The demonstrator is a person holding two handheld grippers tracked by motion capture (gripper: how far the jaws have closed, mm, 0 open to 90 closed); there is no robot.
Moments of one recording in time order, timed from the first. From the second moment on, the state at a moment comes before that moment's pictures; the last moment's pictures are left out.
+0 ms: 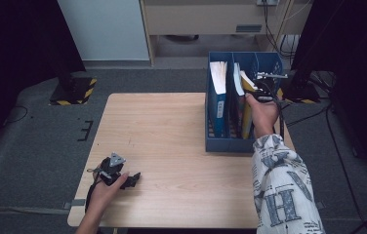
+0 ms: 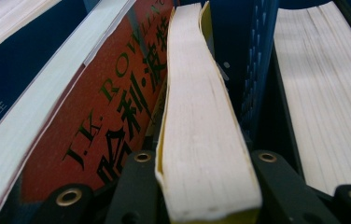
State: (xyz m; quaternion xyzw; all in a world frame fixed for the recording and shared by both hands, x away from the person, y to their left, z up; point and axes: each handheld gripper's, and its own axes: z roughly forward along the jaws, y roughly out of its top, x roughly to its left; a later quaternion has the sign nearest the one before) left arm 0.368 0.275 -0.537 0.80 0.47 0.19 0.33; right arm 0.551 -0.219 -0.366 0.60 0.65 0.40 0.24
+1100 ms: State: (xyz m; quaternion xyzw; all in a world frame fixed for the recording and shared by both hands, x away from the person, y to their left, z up) left arm 0.368 0.275 -0.537 0.80 0.47 0.19 0.33; right arm 0.548 -0.220 -0.349 0.59 0.67 0.38 0.22
